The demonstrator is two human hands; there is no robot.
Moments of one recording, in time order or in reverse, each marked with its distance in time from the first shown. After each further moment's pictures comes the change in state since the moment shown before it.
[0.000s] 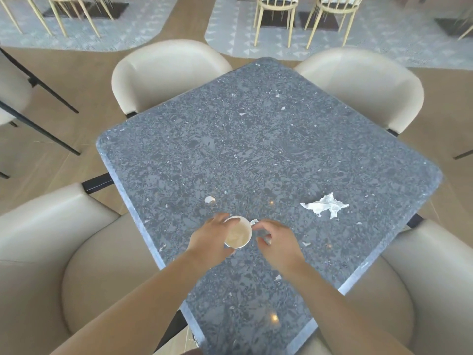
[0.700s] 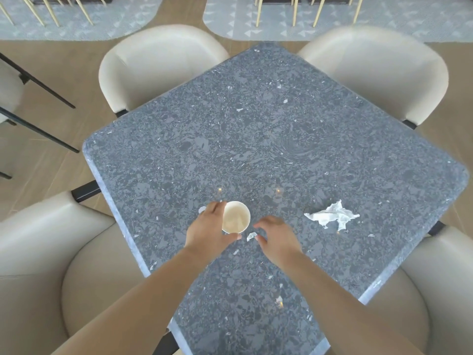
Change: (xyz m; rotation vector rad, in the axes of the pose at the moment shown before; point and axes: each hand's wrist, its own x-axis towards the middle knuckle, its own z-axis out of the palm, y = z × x) left_hand 0.065 0.001 -0.012 -0.114 0.138 -0.169; right_hand 0.067 0.034 0.000 -0.234 -0.171 0.069
